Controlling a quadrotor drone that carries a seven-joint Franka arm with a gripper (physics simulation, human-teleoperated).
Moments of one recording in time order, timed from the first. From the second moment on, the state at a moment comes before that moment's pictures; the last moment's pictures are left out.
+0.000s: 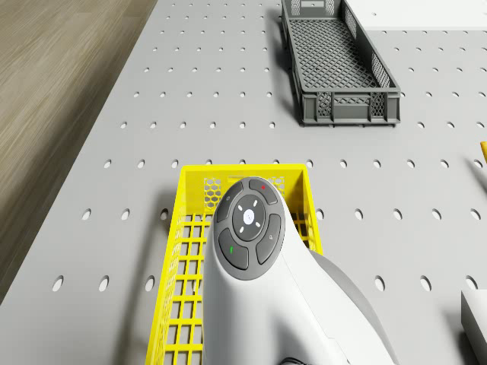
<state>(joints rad) -1.26 -1.56 1.16 -2.76 -1.95 1.71 1.69</state>
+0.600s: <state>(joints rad) -1.24 -1.55 1.21 -2.77 -1.91 1.68 1.69</state>
